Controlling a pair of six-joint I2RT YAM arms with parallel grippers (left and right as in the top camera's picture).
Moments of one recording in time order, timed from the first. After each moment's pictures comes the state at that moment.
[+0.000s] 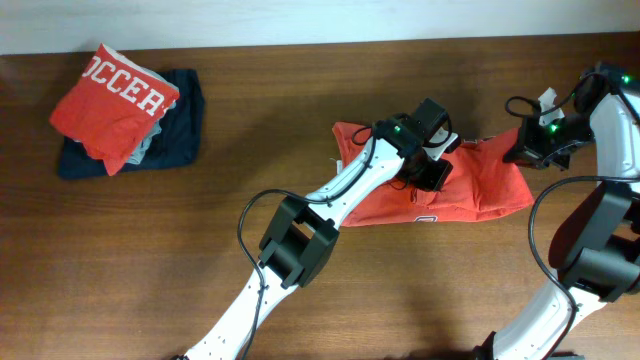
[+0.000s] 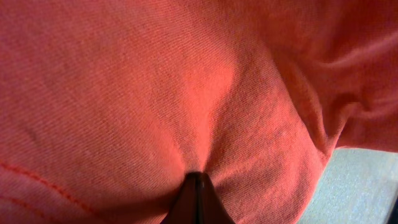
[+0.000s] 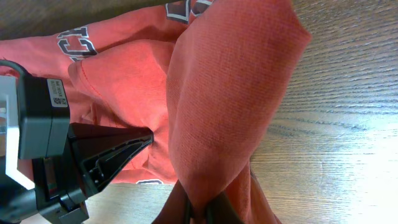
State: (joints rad) left arm -0.79 2.76 2.55 -0.95 0.49 -0.22; right arm -0.41 2.08 1.80 -1.32 -0.40 -0.09
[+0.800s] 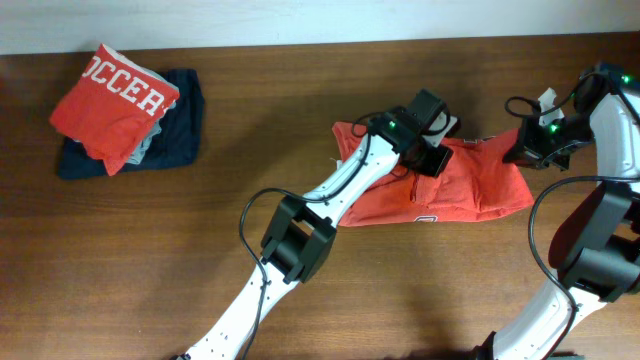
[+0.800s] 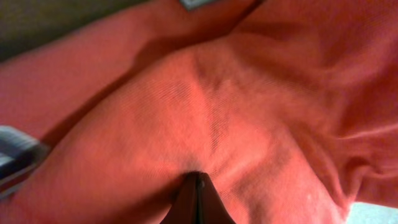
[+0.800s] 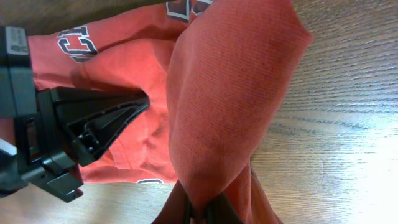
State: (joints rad) left arm -0.77 2.84 2.67 -0.86 0.47 -0.23; right arm -0.41 2.08 1.80 -1.32 -0.39 -0.09
